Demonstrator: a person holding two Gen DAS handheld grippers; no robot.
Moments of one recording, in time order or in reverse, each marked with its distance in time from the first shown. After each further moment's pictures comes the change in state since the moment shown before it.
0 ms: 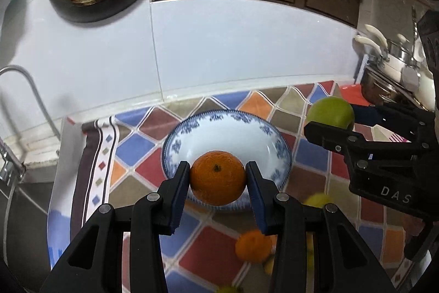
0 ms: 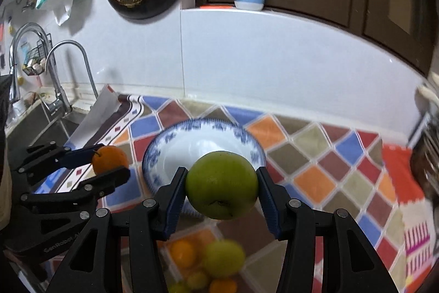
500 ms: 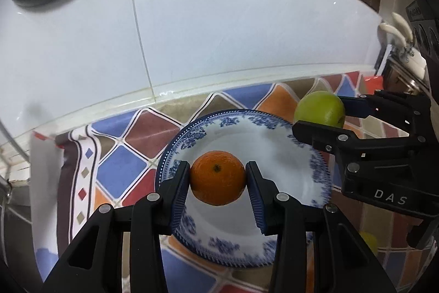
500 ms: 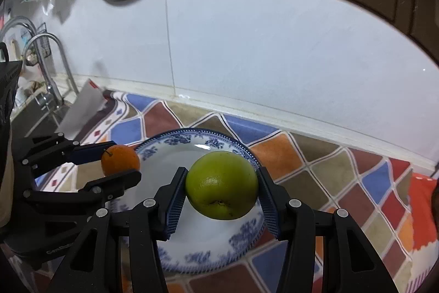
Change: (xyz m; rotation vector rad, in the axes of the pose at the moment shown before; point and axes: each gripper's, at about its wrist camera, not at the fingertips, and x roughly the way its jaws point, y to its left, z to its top) left arm 0.102 0.019 0.029 0.013 0.120 0.004; right arm 0.108 -0.025 0.037 -0.056 0.085 0.083
